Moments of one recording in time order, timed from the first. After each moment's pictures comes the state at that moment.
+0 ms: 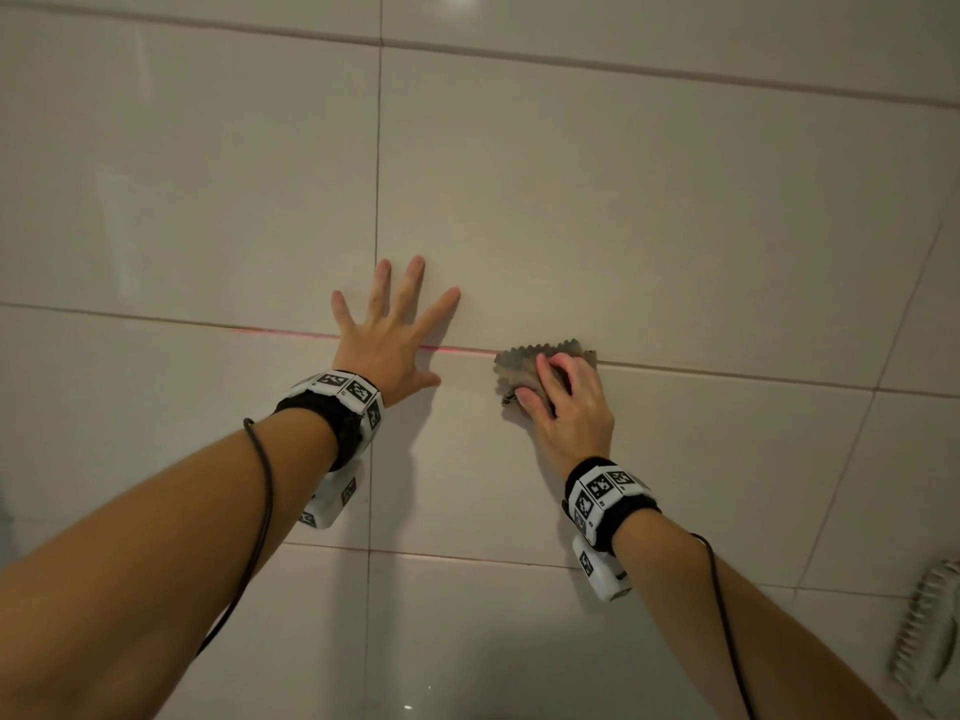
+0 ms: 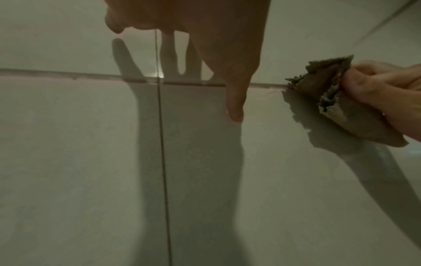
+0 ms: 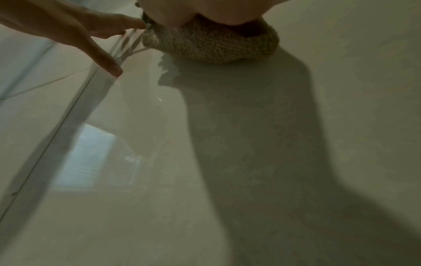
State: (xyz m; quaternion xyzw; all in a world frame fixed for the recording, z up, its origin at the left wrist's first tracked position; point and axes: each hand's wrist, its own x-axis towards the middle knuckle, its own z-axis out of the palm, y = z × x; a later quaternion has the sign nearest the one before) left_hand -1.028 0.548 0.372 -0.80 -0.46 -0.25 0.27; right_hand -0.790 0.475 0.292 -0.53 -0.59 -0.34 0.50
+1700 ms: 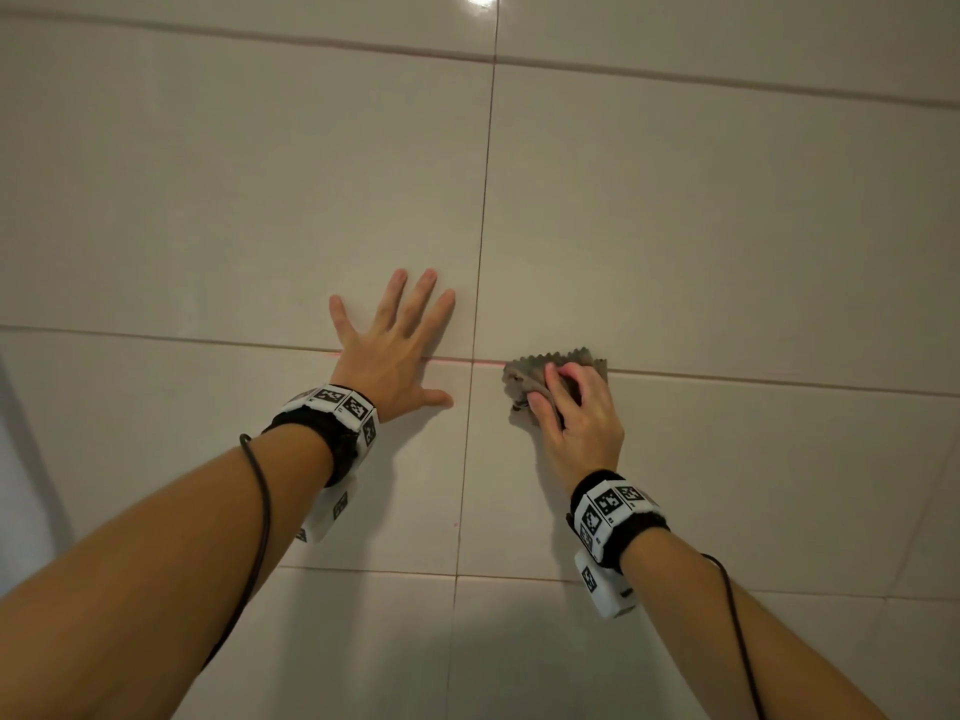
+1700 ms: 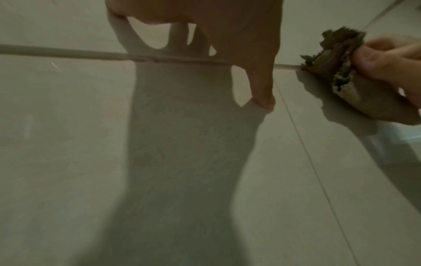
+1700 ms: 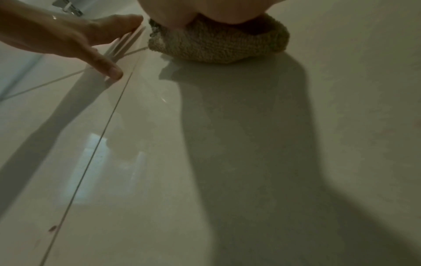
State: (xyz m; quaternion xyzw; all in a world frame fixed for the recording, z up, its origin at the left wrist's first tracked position) left_hand -1.133 0.608 0.368 -0.82 -0.42 -0.25 0.31; right_hand -0.897 0.521 0.289 -0.52 -0.56 -0.38 0.52
